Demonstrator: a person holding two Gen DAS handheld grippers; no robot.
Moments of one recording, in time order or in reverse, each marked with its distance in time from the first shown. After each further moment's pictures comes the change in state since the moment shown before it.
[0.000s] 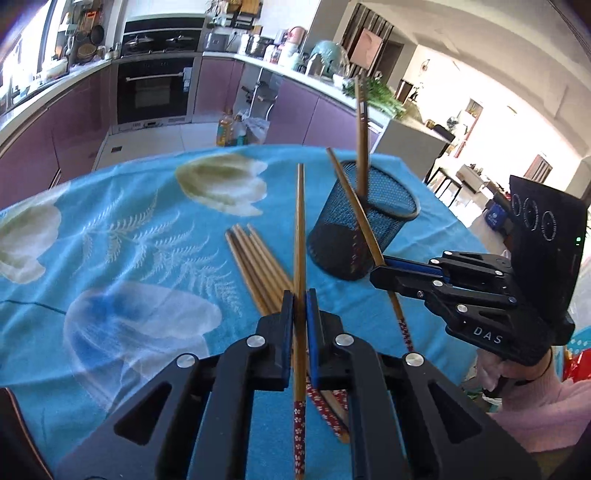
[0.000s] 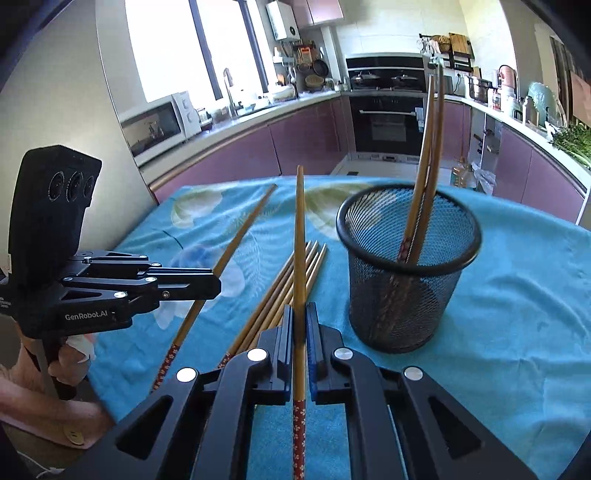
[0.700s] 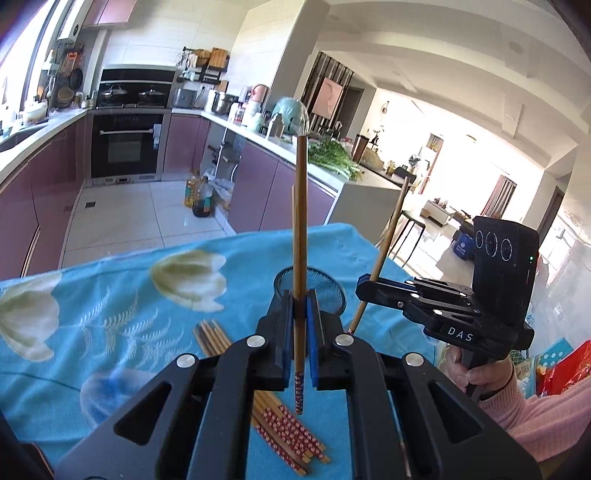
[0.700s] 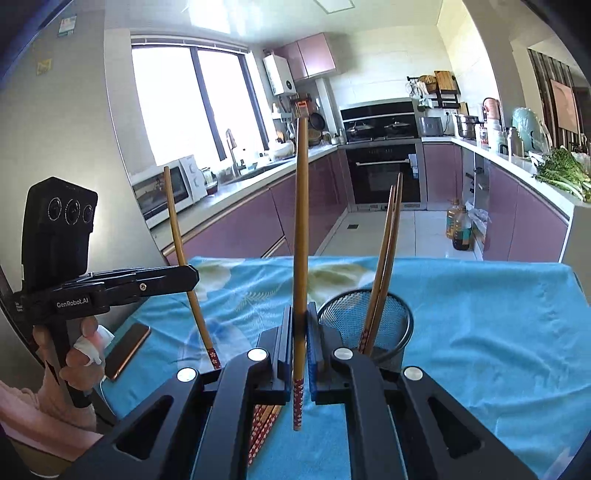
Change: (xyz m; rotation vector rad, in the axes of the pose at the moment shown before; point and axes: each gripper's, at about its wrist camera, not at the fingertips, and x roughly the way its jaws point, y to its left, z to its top) left arm -0.071 -0.035 0.058 0.071 -0.223 -0.117; right arm -0.068 -0.024 0.040 0.028 -0.214 0.017
